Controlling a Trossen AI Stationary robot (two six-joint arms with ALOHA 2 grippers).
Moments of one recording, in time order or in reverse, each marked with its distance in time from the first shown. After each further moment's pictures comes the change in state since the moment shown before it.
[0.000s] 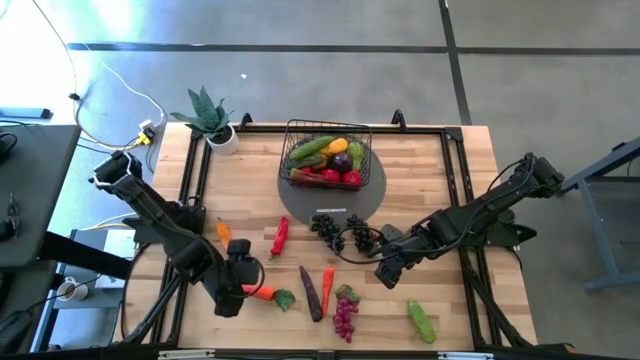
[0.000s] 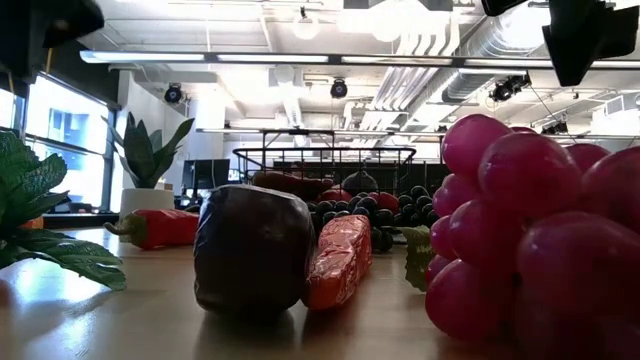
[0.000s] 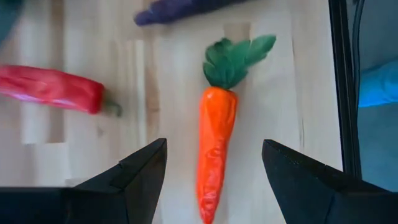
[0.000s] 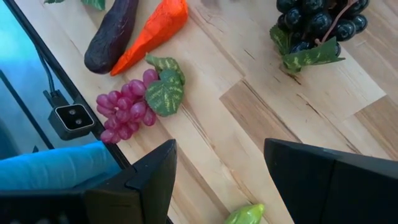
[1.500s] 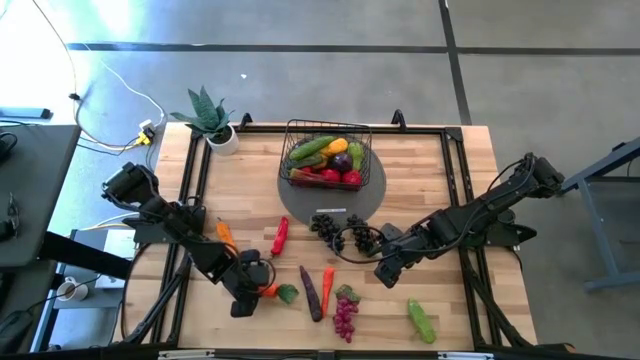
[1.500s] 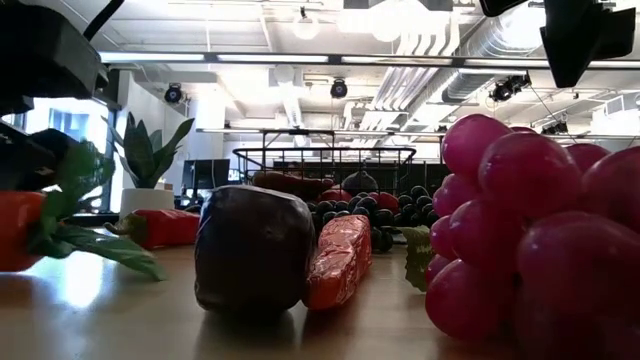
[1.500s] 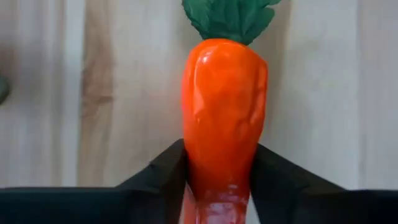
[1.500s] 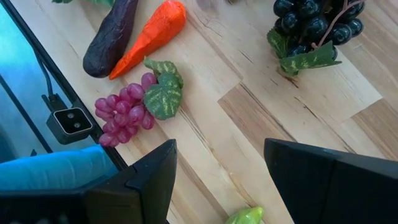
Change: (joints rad) left arm 0.063 0.175 -0.346 0.598 0.126 -0.058; right arm -0.003 0.001 0.000 -0.001 0.011 0.001
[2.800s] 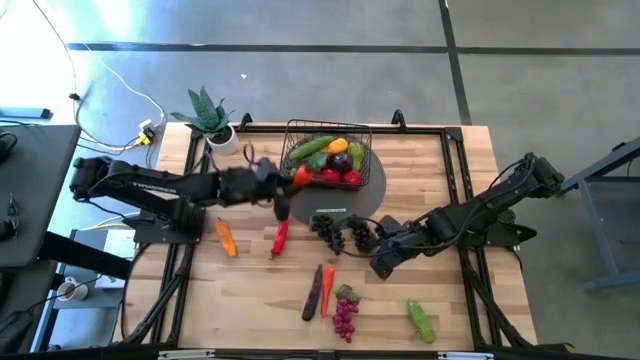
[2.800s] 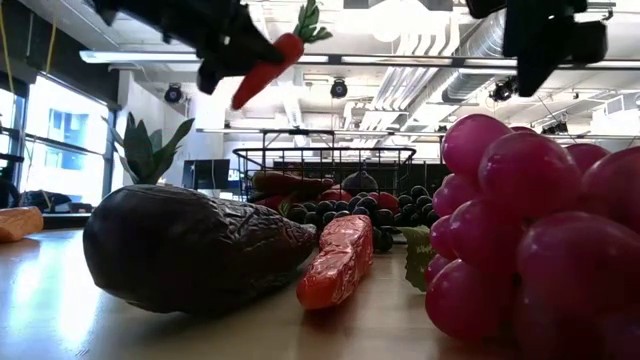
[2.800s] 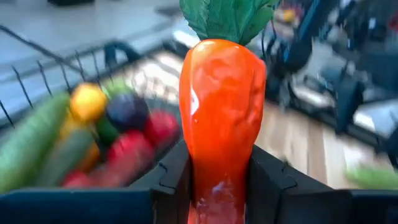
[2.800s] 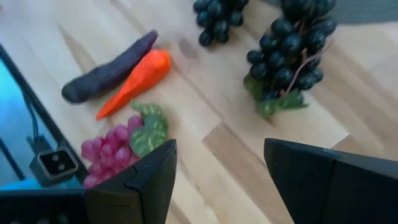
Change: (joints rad) left arm 0.688 -0.414 0.000 0.365 -0.237 0.352; right arm -0.026 0.000 0.000 -0.003 0.135 -0.011
